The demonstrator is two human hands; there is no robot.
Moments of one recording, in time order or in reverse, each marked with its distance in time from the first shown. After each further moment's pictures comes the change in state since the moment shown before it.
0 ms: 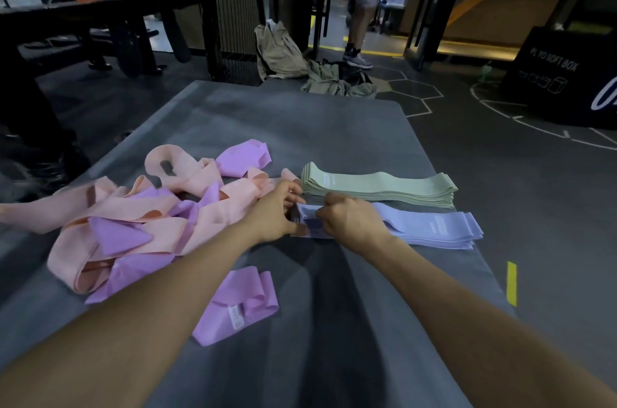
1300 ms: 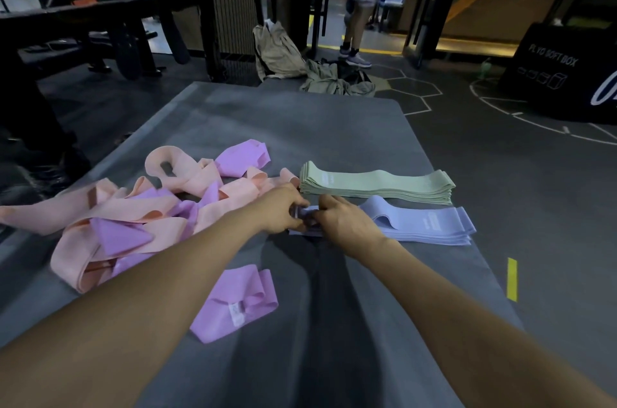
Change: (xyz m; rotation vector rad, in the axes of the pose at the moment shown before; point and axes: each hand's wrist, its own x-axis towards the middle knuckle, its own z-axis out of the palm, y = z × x) left_hand 0.000 0.032 -0.009 0.602 -0.206 0.123; right_hand -0.007 -0.010 0.001 0.133 0.105 -0.108
